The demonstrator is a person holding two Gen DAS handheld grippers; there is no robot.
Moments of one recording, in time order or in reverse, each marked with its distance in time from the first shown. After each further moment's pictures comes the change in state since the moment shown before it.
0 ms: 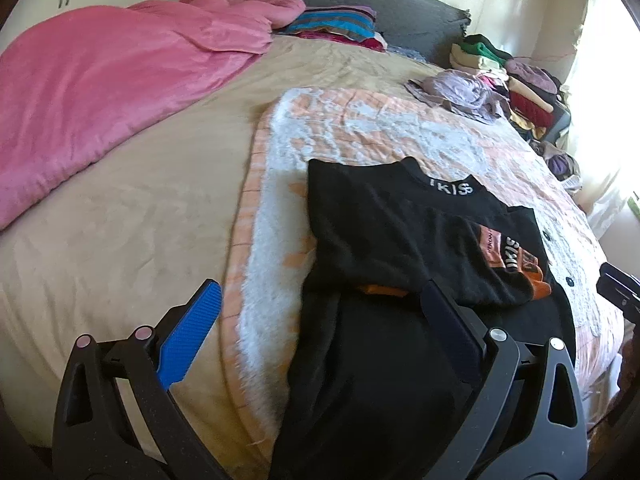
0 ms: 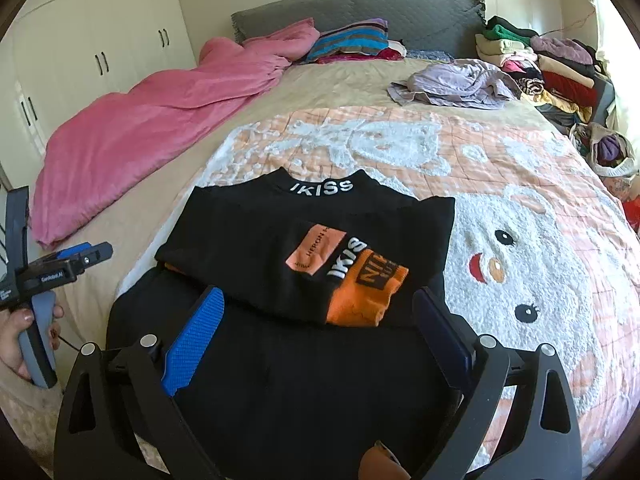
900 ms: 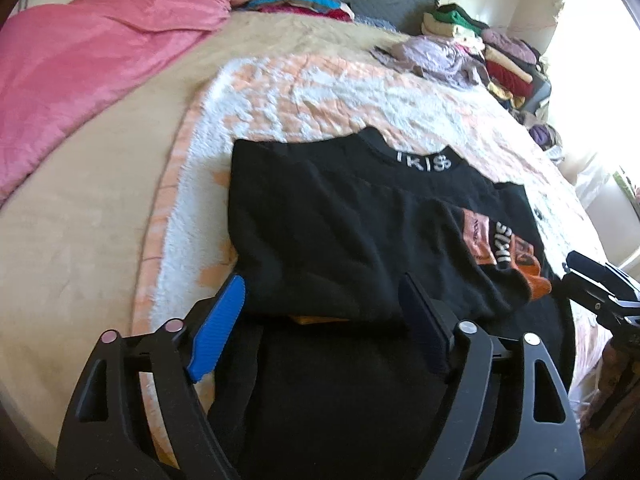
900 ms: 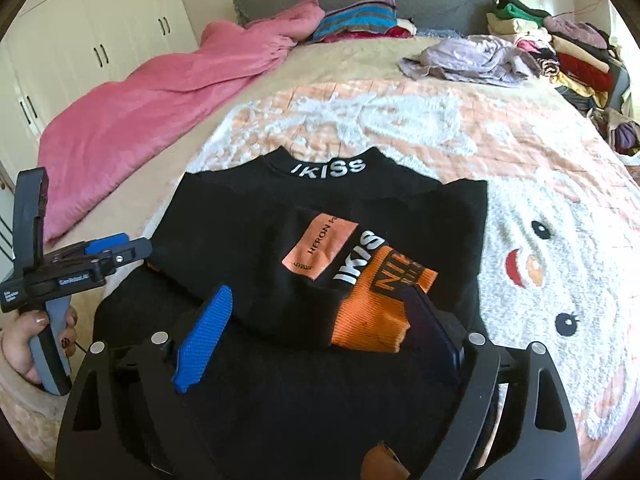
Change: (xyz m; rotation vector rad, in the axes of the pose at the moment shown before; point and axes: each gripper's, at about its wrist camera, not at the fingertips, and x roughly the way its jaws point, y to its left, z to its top) left arm 0.059 -0.044 0.013 0.068 0.084 -0.094; right arm 0.056 -0.008 0.007 0.017 0.060 0.045
